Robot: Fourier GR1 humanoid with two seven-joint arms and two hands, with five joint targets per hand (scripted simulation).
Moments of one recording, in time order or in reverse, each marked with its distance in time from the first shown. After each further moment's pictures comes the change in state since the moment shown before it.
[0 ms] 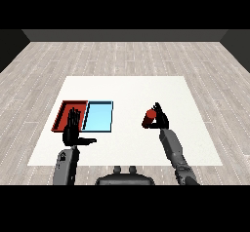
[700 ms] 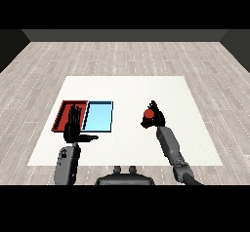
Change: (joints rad) left arm -0.046 -0.008 -0.002 -0.001 -0.003 0.030 0.035; right arm -0.057 0.025 0.015 0.032 -0.001 -0.033 0.030
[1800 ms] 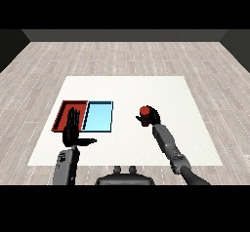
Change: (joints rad) left arm 0.054 0.001 -0.003 -0.022 0.009 -0.022 -0.032; right arm -0.137 0.012 0.004 0.243 0.103 -0.197 -0.068
